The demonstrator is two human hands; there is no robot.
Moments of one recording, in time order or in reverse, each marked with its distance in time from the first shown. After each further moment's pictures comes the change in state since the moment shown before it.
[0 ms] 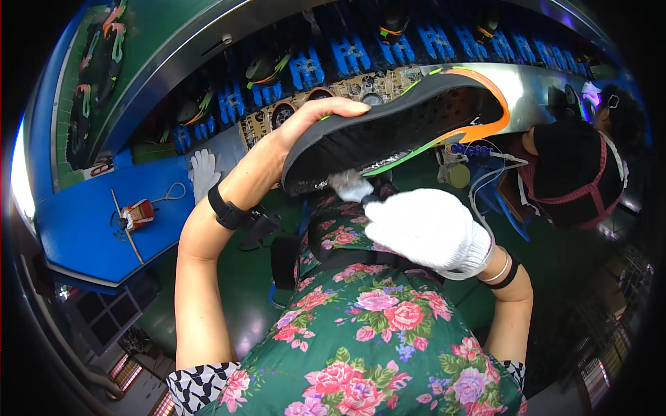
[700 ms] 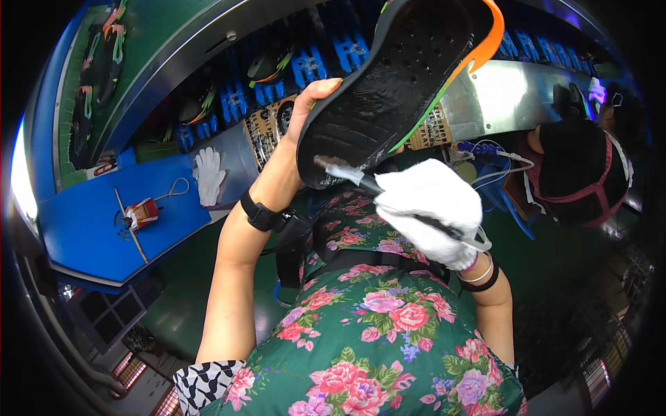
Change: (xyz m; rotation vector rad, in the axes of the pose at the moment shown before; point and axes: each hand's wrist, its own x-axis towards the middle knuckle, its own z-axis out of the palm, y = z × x) left_hand 0.024 -0.015 -0.028 -0.387 -0.437 0.256; right_hand 0.024 -0.002 0.022 0.298 0.390 0.318
